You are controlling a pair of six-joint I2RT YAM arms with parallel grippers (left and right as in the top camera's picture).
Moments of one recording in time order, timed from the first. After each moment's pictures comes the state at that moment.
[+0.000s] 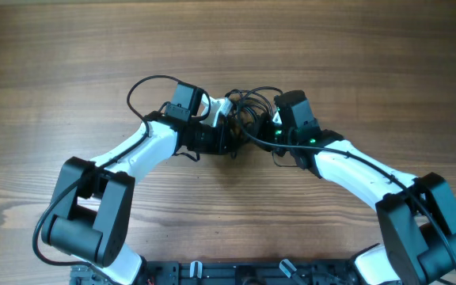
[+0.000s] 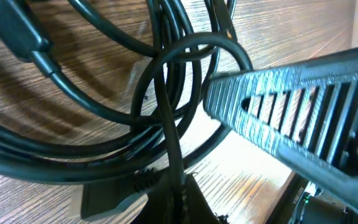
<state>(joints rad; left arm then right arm) -0.38 1.77 0.97 -0.38 0.69 -0.26 0.47 1.65 0.80 -0.01 -0.34 0.99</state>
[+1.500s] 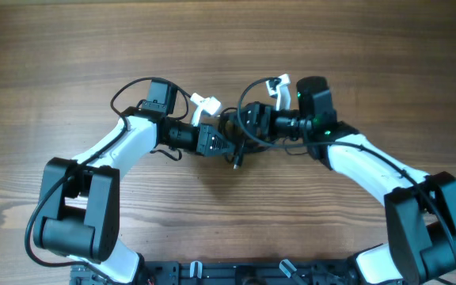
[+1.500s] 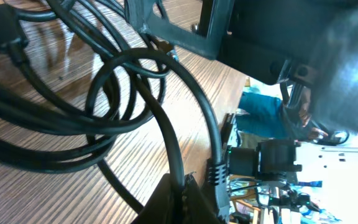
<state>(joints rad) -0.23 1.76 0.97 -0.53 1.11 0.01 0.35 1.65 0.82 0.18 -0.75 0.63</state>
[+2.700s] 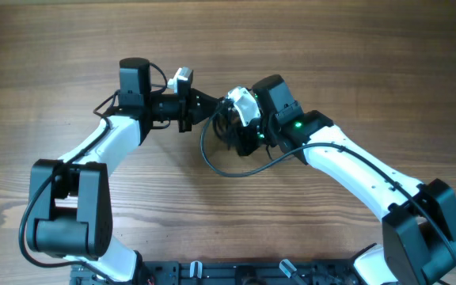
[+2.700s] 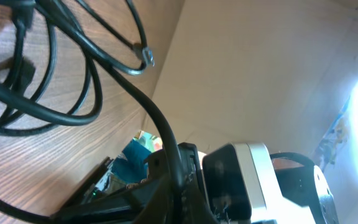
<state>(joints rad) -0.10 1.76 0.96 0.09 1.31 -1.16 0.57 1.65 1.07 -0.36 -0.50 0.13</state>
